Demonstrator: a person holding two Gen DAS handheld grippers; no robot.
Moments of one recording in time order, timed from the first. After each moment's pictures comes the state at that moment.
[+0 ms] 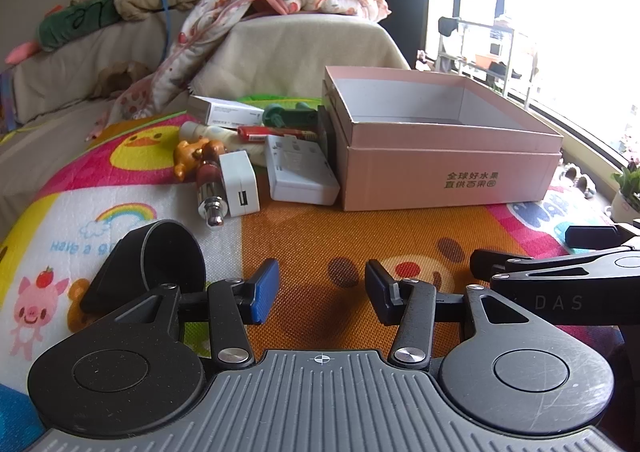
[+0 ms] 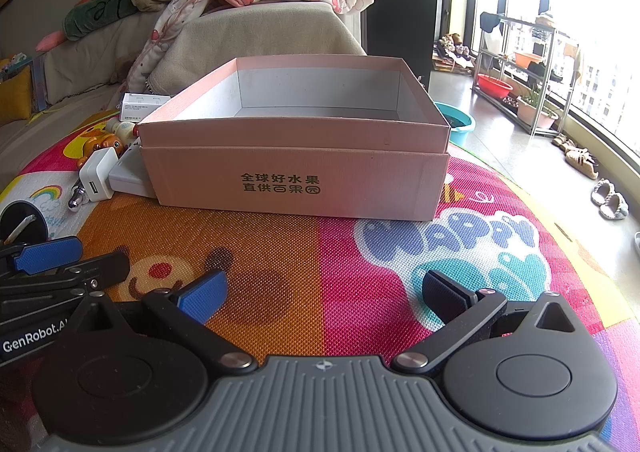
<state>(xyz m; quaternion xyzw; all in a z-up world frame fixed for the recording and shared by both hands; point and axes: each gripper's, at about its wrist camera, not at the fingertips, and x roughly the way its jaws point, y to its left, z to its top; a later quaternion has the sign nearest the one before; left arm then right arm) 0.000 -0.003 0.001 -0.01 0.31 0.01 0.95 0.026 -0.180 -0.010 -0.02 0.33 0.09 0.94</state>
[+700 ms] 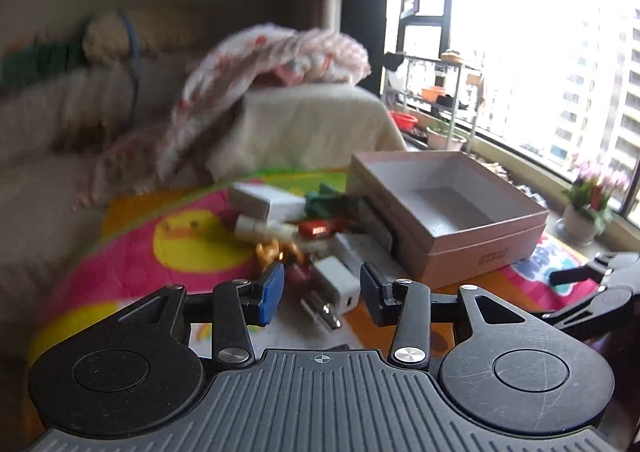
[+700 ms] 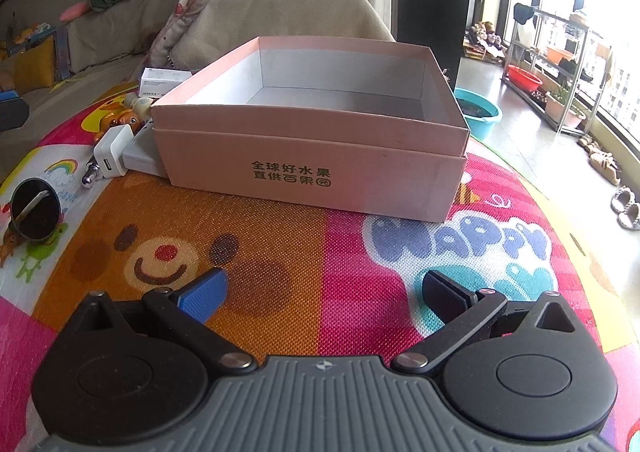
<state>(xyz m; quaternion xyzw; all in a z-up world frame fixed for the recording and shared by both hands) 0.018 0.135 0.062 -0.05 0.29 -0.11 0.95 0.034 -0.184 -0.005 -0.05 0.36 0.14 0.92</state>
